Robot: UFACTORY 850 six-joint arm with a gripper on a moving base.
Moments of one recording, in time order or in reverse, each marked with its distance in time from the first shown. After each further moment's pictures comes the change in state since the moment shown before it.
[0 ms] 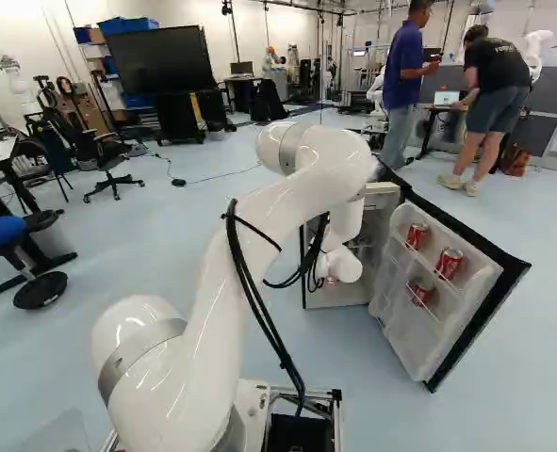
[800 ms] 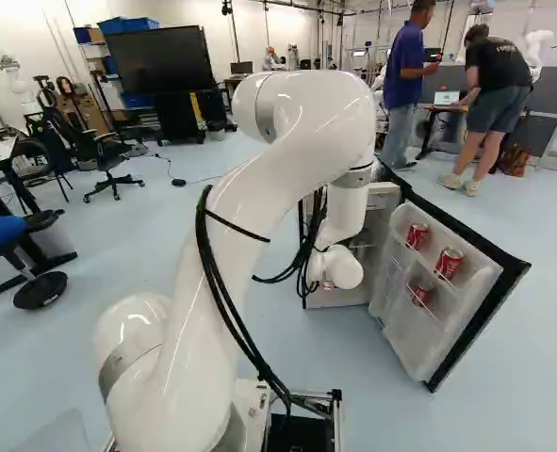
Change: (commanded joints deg) arm -4.3 14.2 16.6 0.0 0.0 0.0
